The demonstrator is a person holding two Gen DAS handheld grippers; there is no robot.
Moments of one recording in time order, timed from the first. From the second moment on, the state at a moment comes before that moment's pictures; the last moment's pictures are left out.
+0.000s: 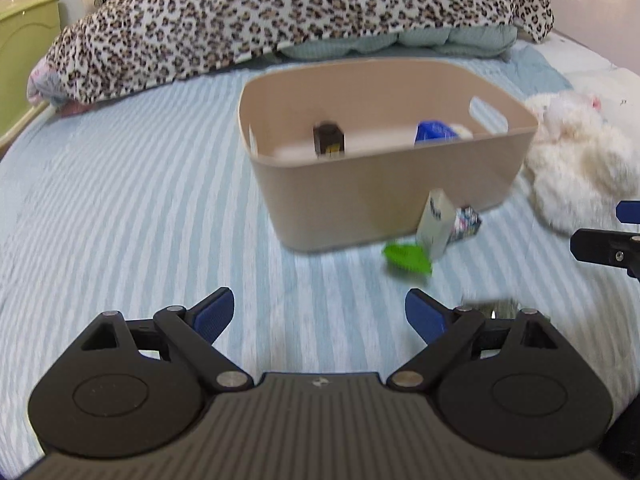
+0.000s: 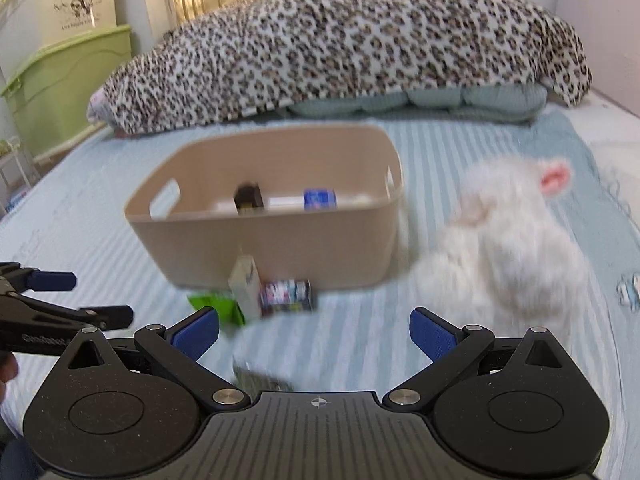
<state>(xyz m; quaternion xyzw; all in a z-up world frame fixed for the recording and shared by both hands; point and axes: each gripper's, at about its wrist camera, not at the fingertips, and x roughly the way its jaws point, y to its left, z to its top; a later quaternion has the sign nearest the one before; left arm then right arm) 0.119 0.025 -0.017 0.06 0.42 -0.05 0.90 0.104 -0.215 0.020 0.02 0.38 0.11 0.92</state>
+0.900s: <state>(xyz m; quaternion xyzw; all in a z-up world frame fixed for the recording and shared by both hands) 0.103 0.028 -0.080 0.05 0.47 -0.07 0.88 0.099 -0.185 -0.070 -0.05 0.46 0.14 0.88</state>
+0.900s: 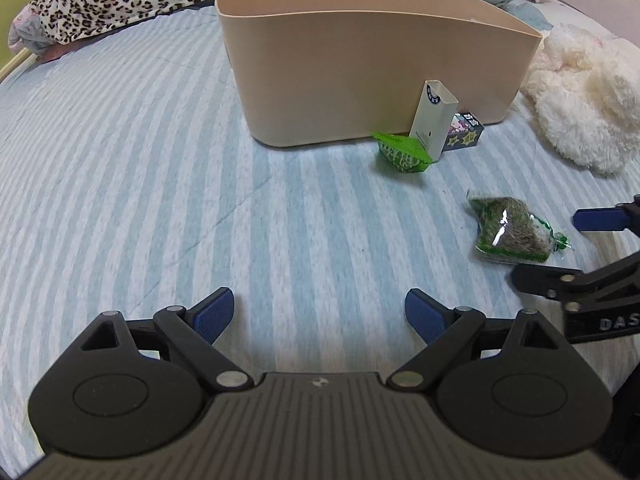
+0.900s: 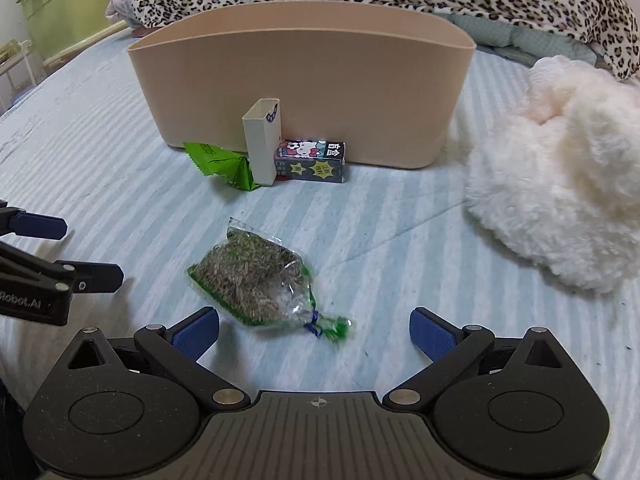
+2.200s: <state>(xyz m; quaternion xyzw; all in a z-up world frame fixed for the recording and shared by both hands) 0.182 -0.029 -0.092 0.08 0.39 -0.16 0.90 0.157 -0.211 -0.081 -0.02 0.41 0.11 0.90</state>
